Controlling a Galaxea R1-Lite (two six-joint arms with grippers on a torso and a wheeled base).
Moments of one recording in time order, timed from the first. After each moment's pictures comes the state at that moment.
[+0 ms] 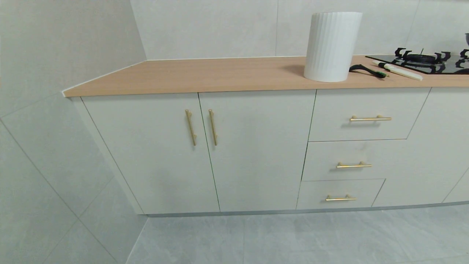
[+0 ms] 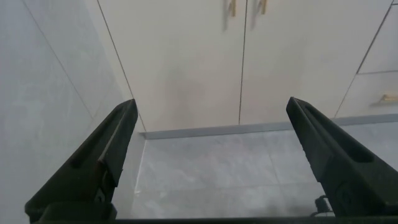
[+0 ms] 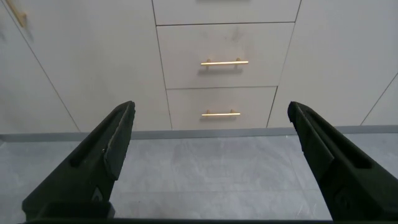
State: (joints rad) left arm 0.00 0.00 0.00 0.00 0.00 0.03; right arm 0.00 0.00 0.00 0.00 0.00 0.01
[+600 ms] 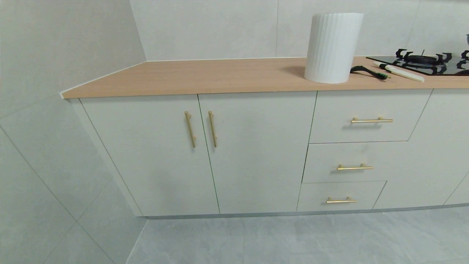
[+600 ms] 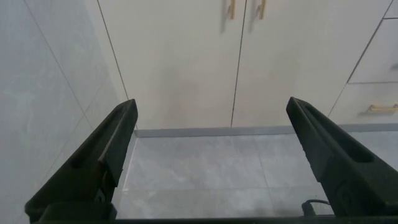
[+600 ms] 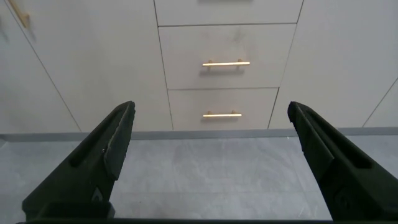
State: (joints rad) left arm 0.00 0.00 0.00 0.00 0.00 0.00; right arm 0.00 0.00 0.00 0.00 0.01 0.01
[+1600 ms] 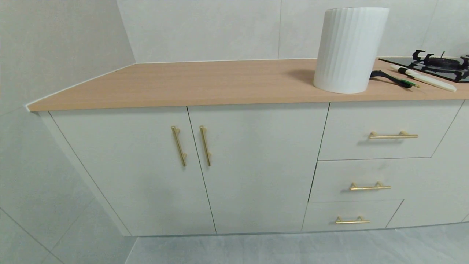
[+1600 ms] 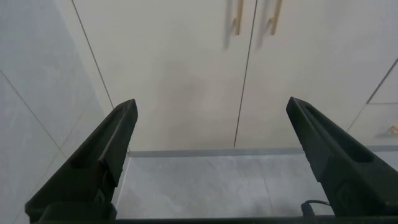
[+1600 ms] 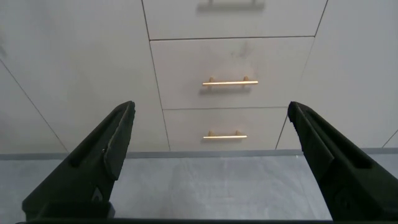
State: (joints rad) left arm 0.00 0.00 0.00 0.00 0.00 -0.01; right arm 0.00 0.00 0.00 0.00 0.01 0.01
